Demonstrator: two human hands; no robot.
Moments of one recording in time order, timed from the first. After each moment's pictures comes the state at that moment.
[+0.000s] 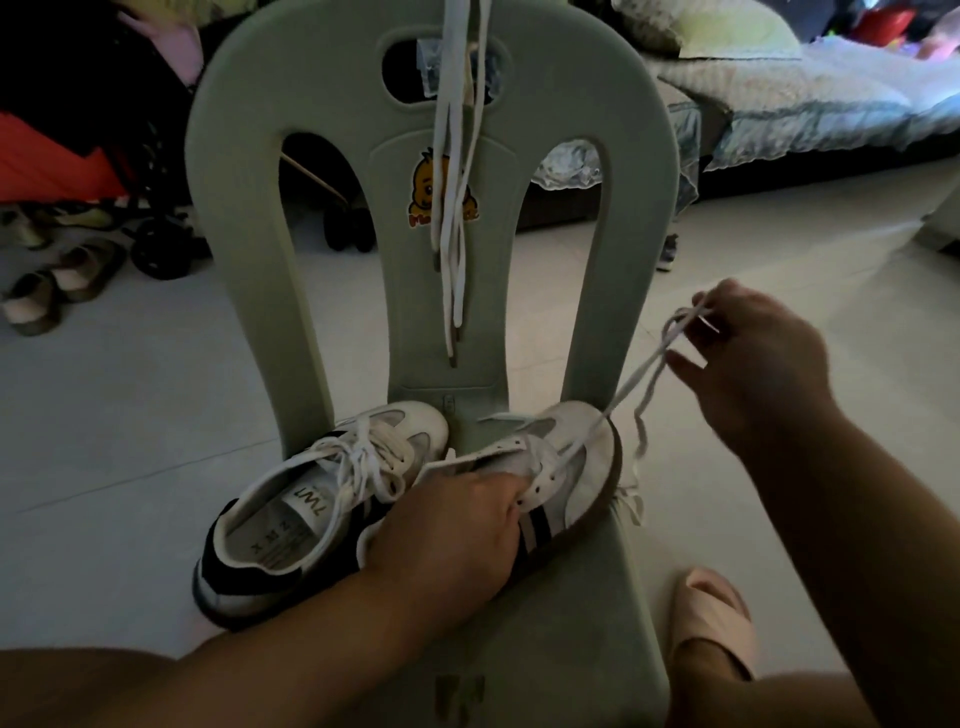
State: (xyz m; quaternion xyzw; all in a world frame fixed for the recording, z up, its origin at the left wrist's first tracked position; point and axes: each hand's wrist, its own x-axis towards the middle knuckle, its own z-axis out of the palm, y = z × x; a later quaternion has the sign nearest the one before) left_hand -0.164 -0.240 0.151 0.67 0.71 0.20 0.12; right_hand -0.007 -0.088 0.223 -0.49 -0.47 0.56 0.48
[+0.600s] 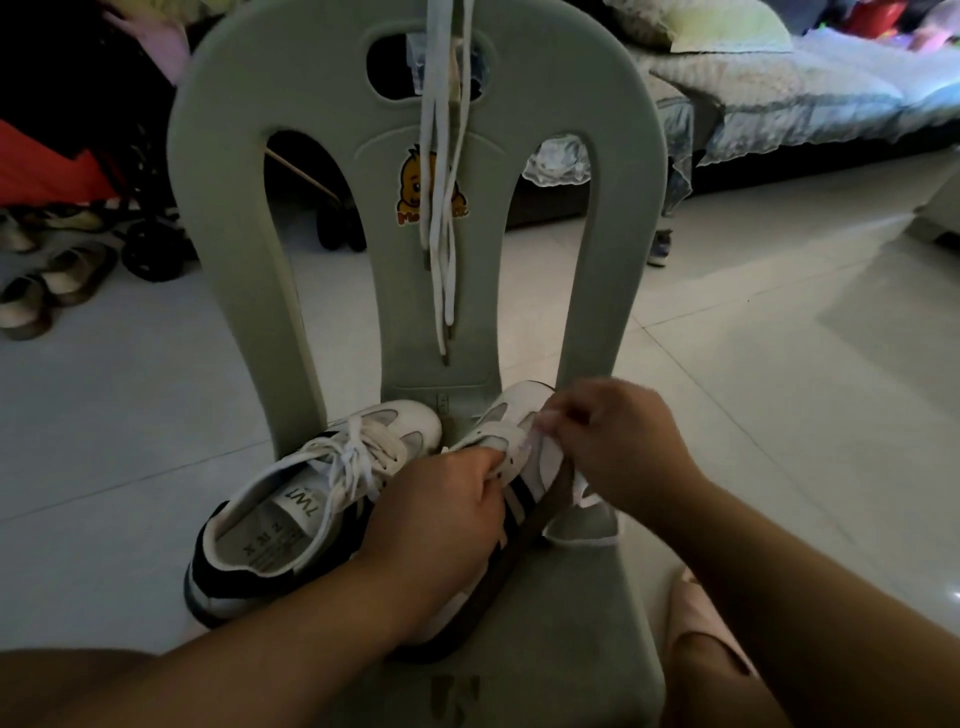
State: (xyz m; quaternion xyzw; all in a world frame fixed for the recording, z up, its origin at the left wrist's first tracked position) left_hand -0.167 -0.233 0.150 0.59 0.75 0.27 0.14; right_hand -0.037 -0.132 0.177 -0.43 -0.87 0.19 0.17
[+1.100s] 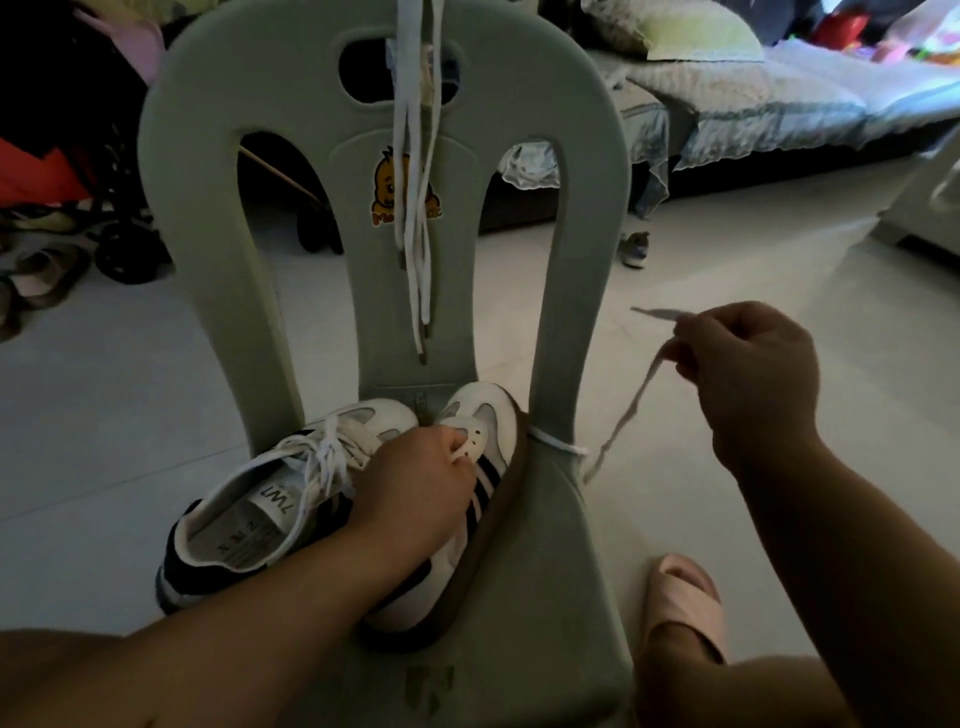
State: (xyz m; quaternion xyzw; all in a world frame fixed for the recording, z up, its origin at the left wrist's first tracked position) left_hand -0.168 -0.213 0.144 0.52 0.80 0.25 0.19; right_hand 0.018 -0.109 0.223 -0.58 -0.59 0.31 0.46
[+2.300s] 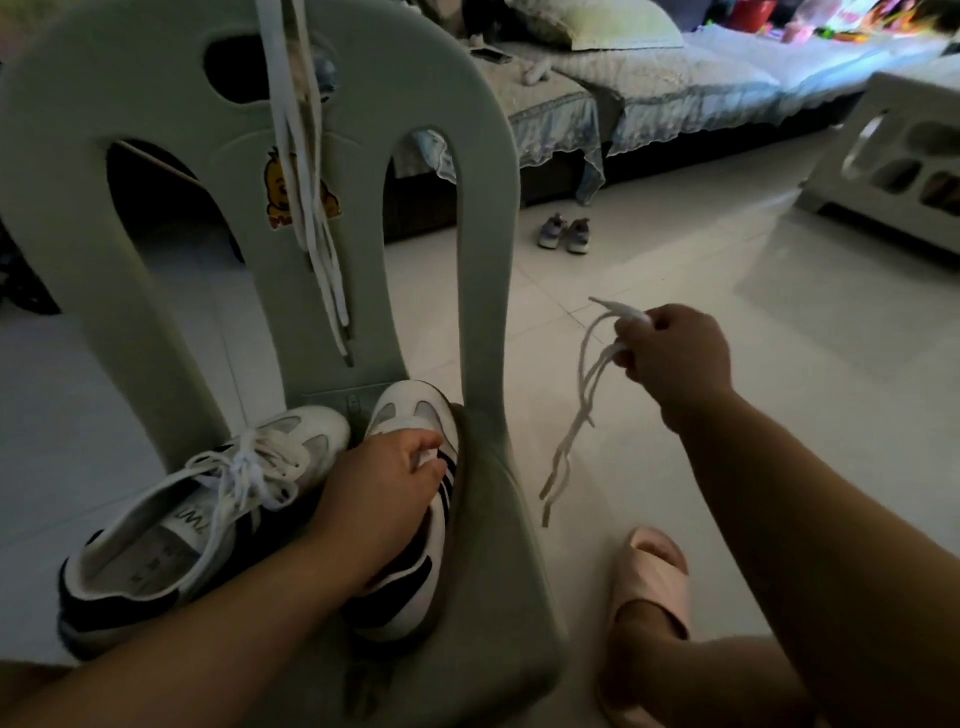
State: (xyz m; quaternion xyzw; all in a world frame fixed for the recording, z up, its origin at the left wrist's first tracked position) left_hand -0.139 -0.210 0.143 0.53 0.77 0.28 0.23; right_hand 0.066 -0.056 0.183 -0.65 -0.58 0.31 0.38
